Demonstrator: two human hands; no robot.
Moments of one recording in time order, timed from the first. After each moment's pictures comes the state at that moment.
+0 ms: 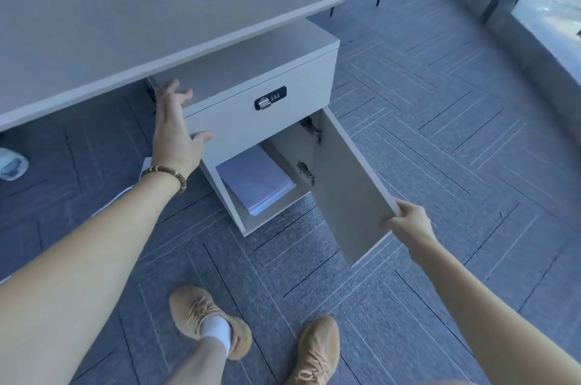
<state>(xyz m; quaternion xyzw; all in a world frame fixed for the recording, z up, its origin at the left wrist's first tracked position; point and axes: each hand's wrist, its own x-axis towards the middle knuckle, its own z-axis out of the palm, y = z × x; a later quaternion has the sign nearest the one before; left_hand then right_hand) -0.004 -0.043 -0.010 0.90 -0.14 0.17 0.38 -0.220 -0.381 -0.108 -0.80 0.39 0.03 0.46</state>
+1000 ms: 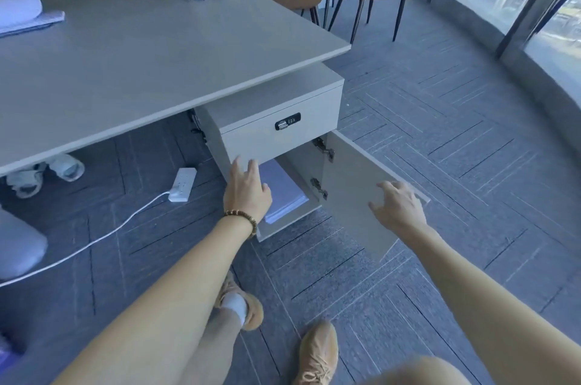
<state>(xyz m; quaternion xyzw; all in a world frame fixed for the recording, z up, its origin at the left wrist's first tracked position) -0.127 -0.087 0.001 0.98 -0.08 0.05 0.20 -0.216 -0.367 -0.027 -0.95 0.24 0.05 0.18</state>
